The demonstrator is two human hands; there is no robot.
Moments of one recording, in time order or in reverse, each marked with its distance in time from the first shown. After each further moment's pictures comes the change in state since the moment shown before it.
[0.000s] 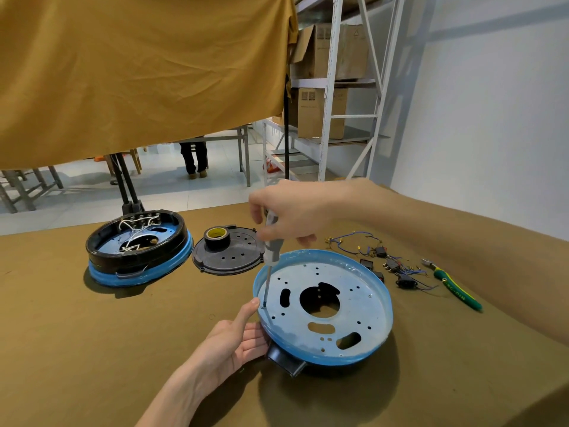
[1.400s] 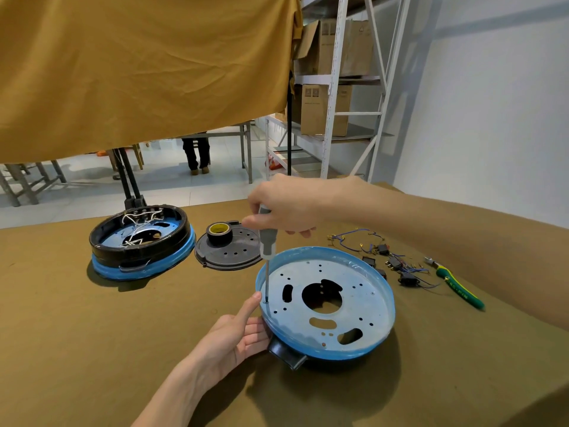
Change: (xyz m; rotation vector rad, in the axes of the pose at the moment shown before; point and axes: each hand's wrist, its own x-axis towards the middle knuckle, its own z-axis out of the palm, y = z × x) left_hand -0.005 0.001 0.002 -0.038 -0.012 0.020; right_hand 0.009 -0.010 -0.002 -0.113 0.050 -0.025
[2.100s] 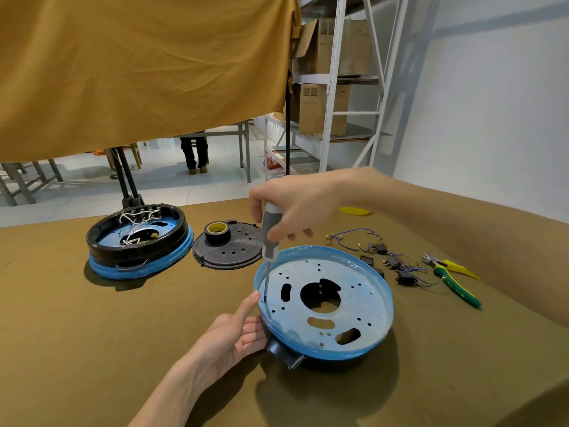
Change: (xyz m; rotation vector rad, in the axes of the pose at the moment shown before) left_hand 0.004 -0.001 -0.003 0.015 0.004 -0.019; right_hand -0.014 0.007 -0.008 0.122 -0.138 0.005
